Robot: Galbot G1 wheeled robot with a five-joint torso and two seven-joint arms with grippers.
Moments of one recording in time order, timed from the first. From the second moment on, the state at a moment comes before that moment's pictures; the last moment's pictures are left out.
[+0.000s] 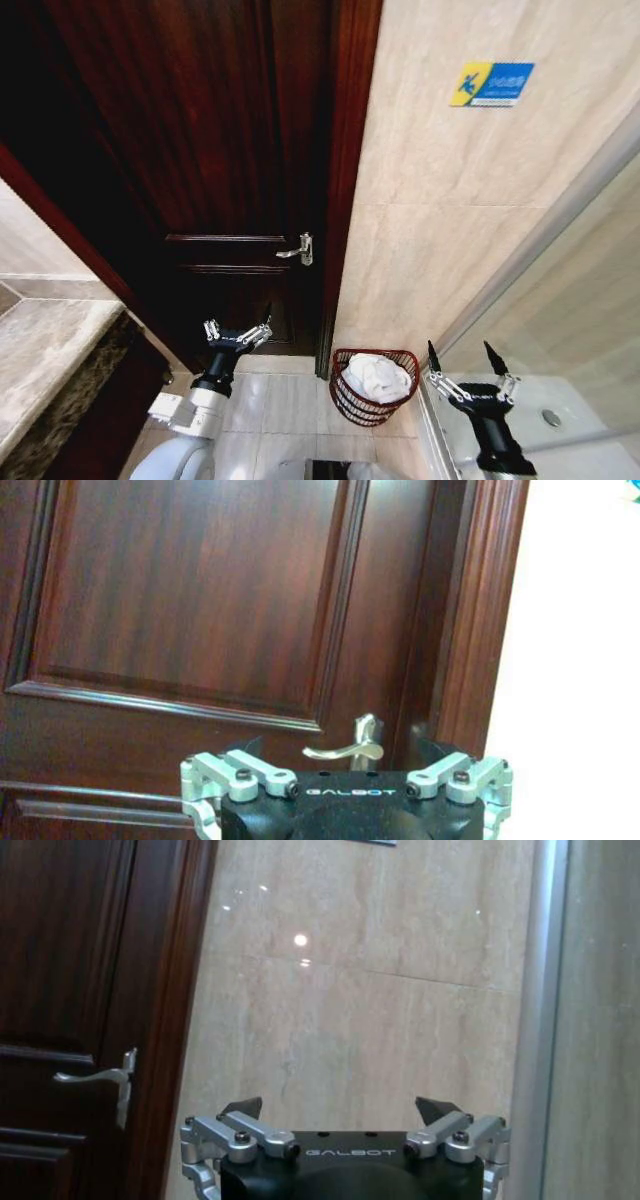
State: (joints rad) left arm 1.88 -1.59 -0.59 -2.48 -0.20 0.02 0.19; right arm -2.18 1.61 0.73 2.44 0.07 0.43 -0.11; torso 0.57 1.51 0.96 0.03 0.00
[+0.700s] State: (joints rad) left arm 1.88 -1.59 -0.59 -2.48 -0.20 0.02 0.19; right arm -2.18 1.61 0.73 2.44 0.07 0.43 -0.11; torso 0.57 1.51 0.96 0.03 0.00
